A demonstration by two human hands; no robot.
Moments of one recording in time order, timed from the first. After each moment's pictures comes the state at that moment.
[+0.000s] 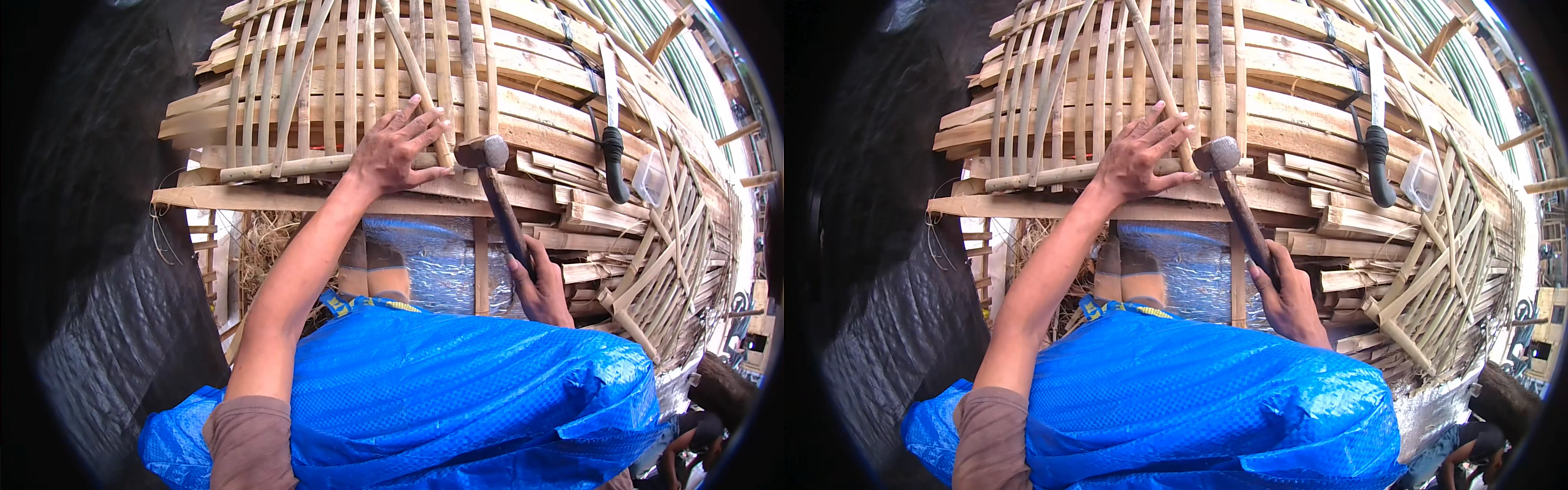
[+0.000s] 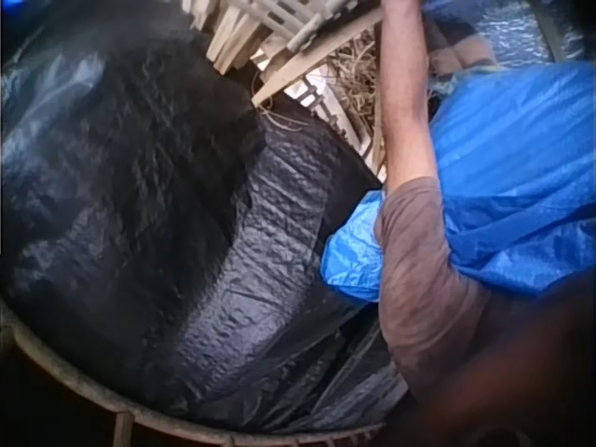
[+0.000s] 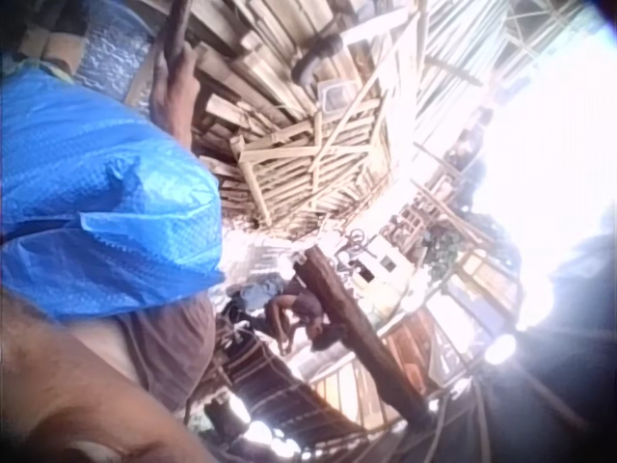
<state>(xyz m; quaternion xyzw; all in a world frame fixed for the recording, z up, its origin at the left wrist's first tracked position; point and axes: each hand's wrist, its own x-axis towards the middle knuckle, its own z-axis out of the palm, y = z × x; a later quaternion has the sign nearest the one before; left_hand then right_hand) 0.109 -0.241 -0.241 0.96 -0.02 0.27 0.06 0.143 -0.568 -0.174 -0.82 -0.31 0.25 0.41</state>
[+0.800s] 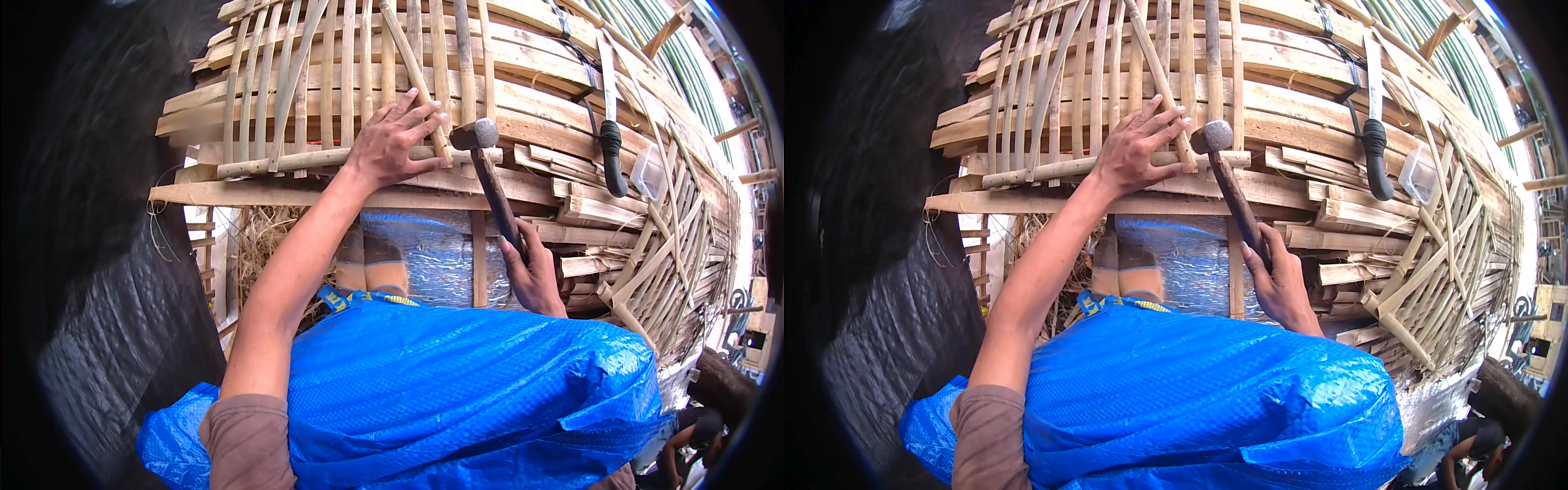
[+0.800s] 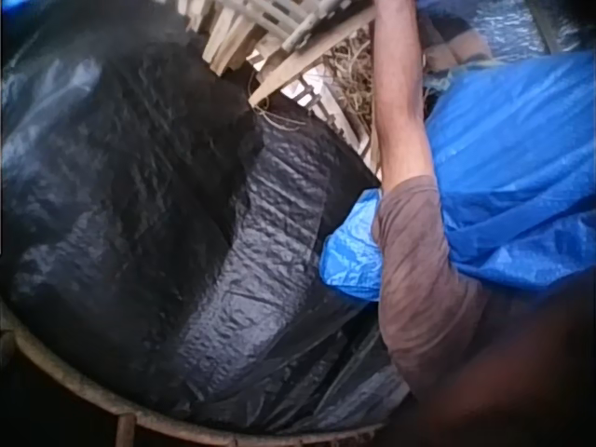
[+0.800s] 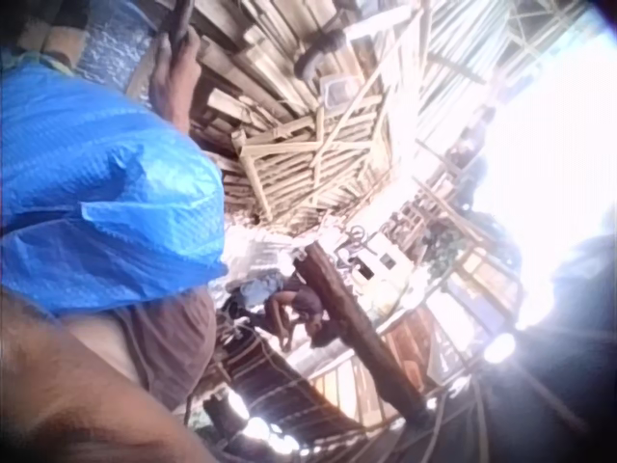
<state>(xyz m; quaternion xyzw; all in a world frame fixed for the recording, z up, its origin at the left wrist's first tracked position) 0.111 -0.238 -0.245 0.97 -0.01 0.24 0.09 0.147 -0.555 -0.185 -0.83 -0.30 0.25 0.40</state>
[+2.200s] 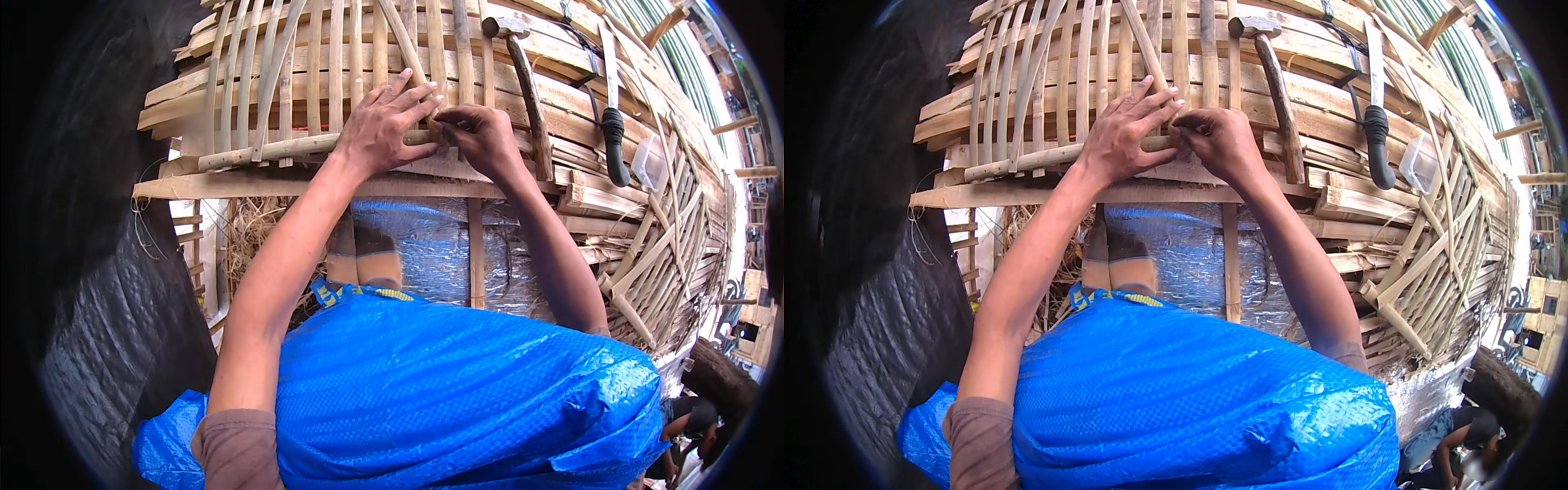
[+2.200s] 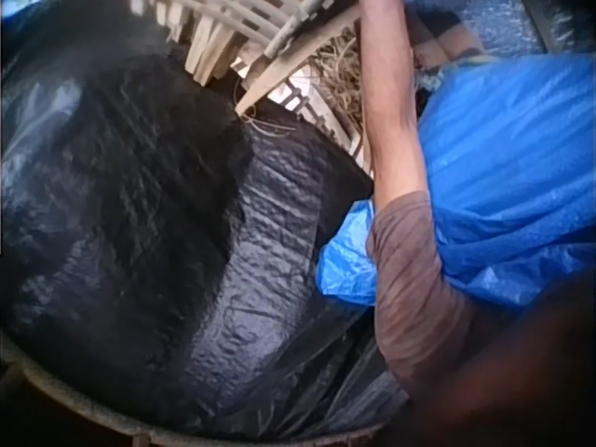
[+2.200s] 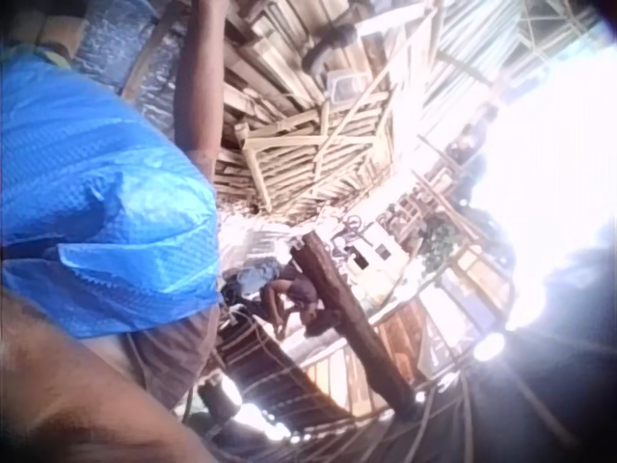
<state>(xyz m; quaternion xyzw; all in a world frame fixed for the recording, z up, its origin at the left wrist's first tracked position) 0.111 -0.240 -0.242 0.96 -0.01 0.25 0.10 0.232 -0.406 -0.205 -0.77 -0.47 0.14 0.41</state>
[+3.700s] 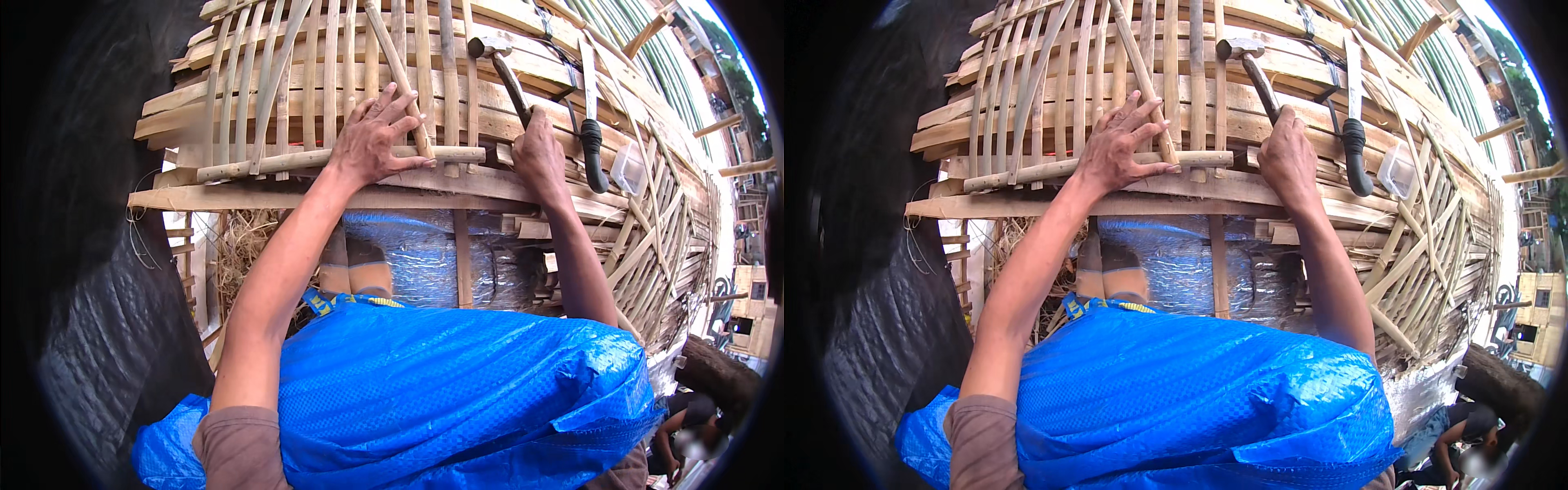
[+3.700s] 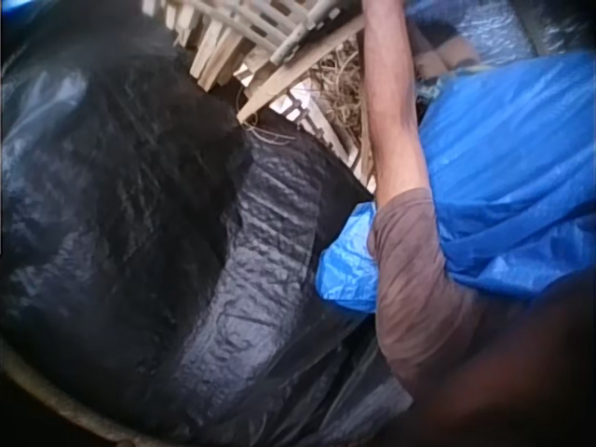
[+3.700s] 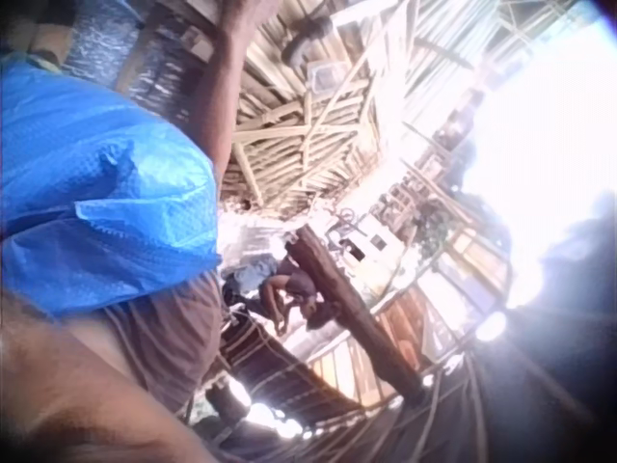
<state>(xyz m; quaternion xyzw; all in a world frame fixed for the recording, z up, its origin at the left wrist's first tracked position) 0.113 -0.238 -0.243 0.96 0.03 0.25 0.11 0.284 -0.469 -0.181 -0.93 -0.33 -0.06 0.14</state>
